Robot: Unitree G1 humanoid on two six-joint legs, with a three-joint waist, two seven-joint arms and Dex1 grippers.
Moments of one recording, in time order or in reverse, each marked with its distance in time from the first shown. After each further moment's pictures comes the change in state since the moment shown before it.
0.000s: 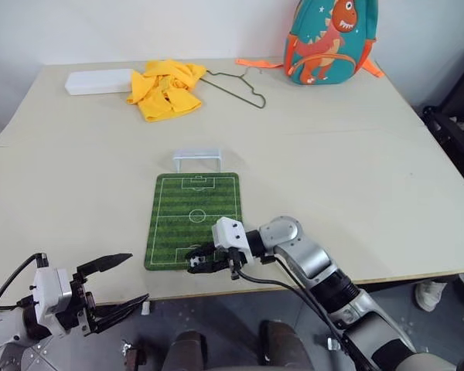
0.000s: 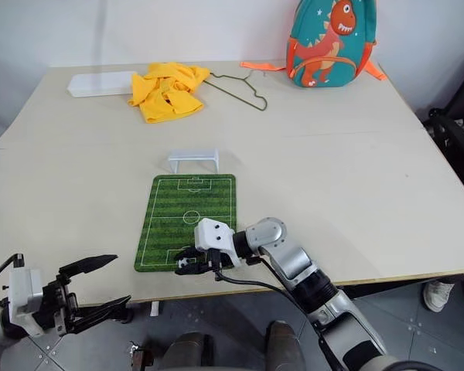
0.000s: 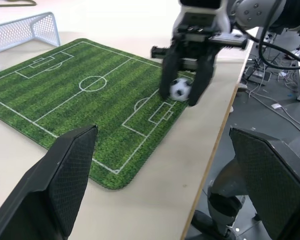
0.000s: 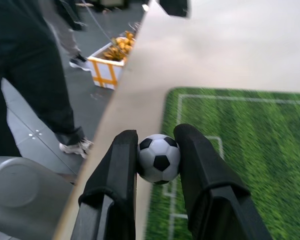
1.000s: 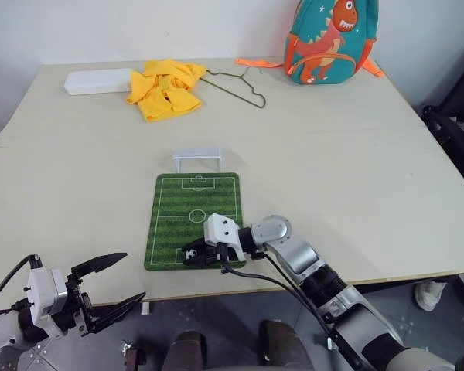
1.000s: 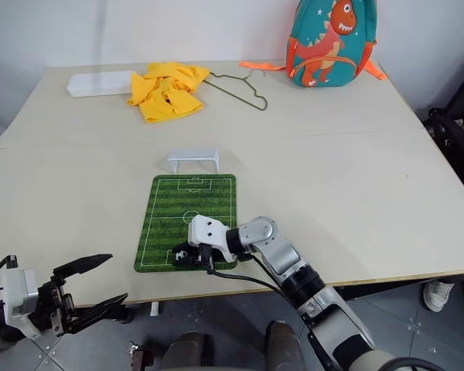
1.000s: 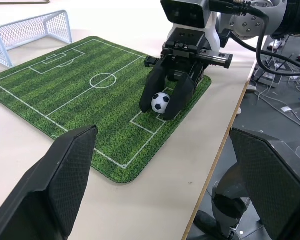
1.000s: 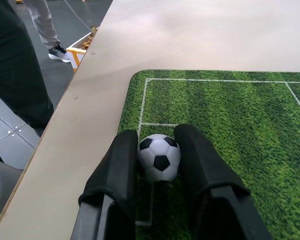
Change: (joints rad) left arm 0.012 -0.004 0.016 -0.022 -0.011 0.007 0.027; right arm -0.036 0.064 -0.003 0.126 -0.049 -0.055 -0.055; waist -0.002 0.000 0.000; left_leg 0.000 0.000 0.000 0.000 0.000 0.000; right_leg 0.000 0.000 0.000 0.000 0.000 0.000
